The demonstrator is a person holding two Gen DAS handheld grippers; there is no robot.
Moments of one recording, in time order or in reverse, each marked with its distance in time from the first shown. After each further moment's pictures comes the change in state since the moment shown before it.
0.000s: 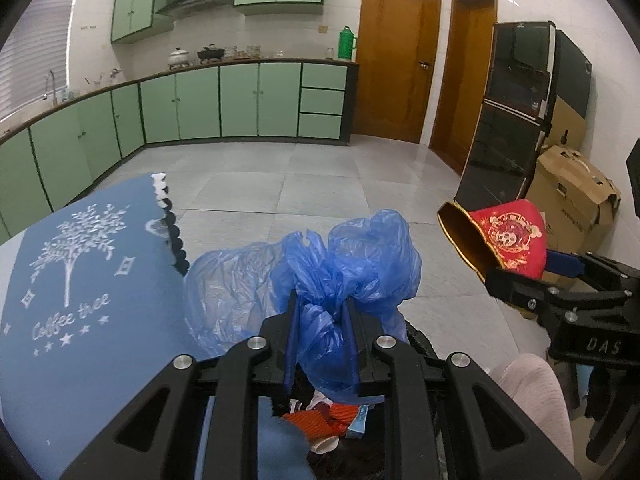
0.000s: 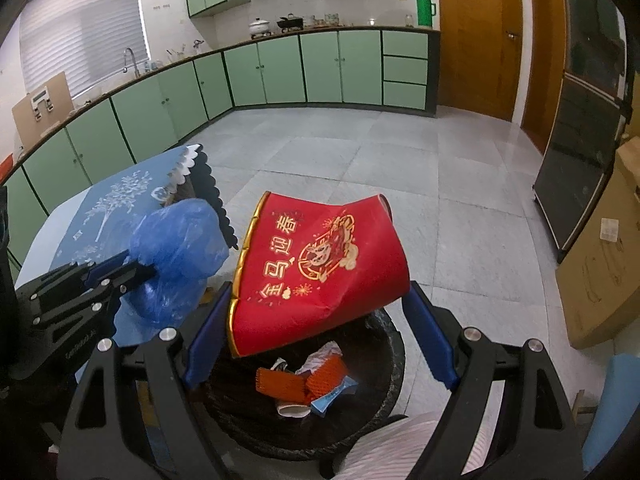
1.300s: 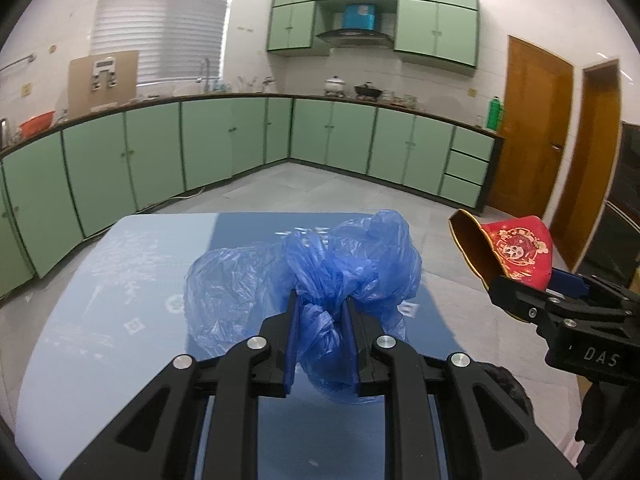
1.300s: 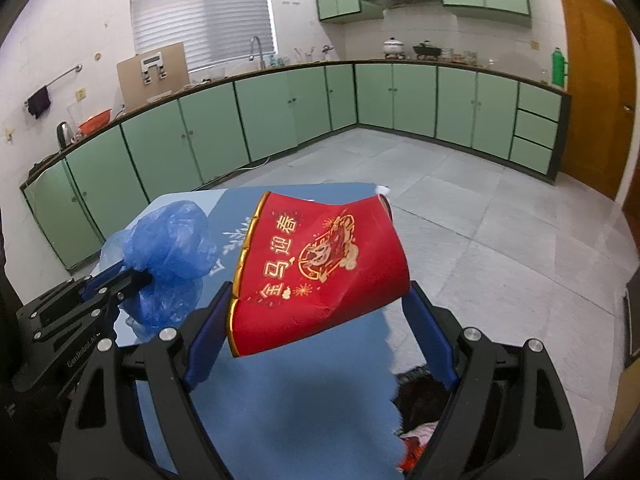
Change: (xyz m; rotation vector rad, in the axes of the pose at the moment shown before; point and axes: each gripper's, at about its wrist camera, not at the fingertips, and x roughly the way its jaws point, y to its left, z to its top) left arm -0.129 0.197 -0.008 -0.299 -0.163 0.402; right arm 0.018 0.225 0.089 -0.263 -0.076 0.326
